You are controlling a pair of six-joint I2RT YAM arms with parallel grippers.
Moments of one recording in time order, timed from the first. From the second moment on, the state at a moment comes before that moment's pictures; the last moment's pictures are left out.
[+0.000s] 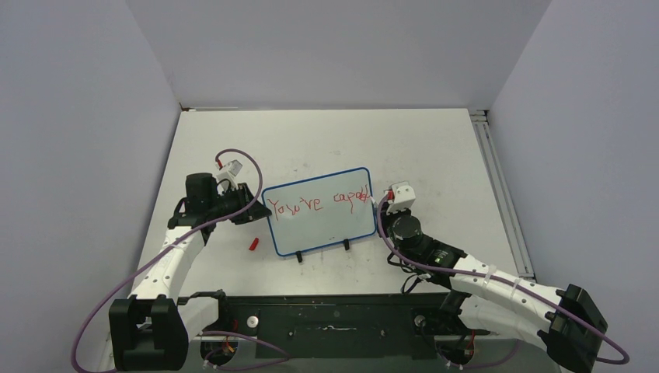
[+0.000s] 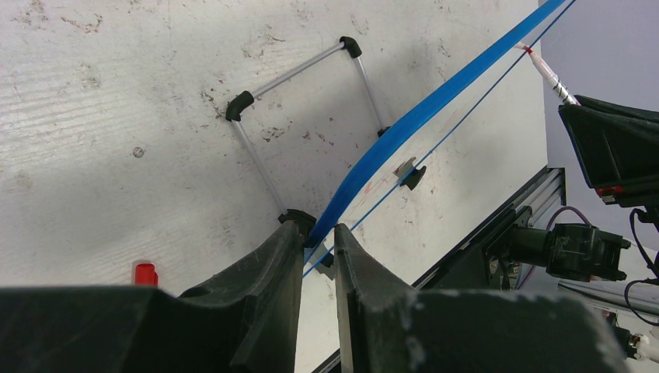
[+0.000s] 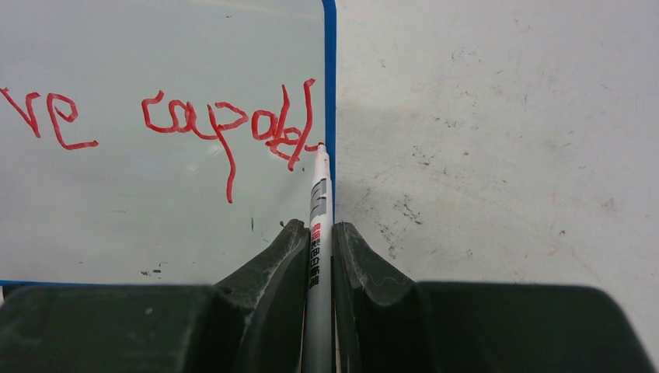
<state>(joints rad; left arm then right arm) -0.01 1.08 0.66 -0.33 0.68 -0.36 0.89 0.91 0.45 0.11 0.55 0.23</state>
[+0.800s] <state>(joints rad) -0.01 1.08 0.66 -0.33 0.69 -0.36 0.89 0.94 0.45 0.14 0.53 0.22</state>
